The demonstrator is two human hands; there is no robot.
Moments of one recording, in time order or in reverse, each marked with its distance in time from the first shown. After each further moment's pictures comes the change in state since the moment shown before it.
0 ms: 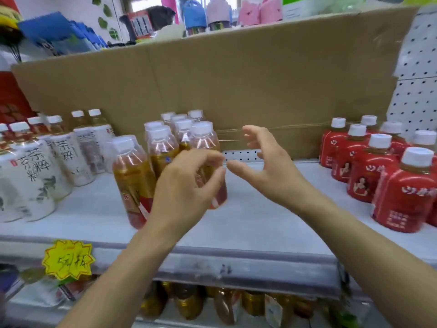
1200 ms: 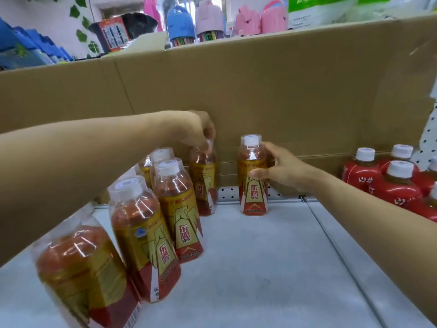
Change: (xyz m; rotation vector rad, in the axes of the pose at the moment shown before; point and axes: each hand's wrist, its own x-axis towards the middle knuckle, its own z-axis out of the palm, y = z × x) left_hand 0.272 -0.092 0.055 0.553 -0.808 -0.147; right_hand 0.166 0.133 -0.010 0.142 -0.251 0.366
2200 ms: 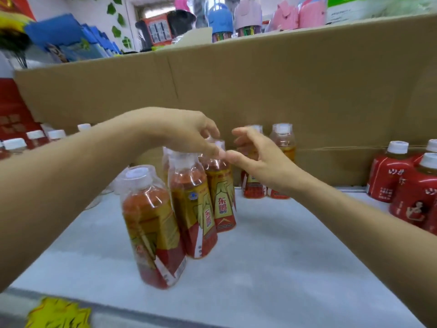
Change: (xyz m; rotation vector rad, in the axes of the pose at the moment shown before) left_hand -0.131 -0.034 -0.003 -0.038 -0.042 -0.010; right_hand -0.045 -0.077 0.094 -0.069 0.048 -0.358
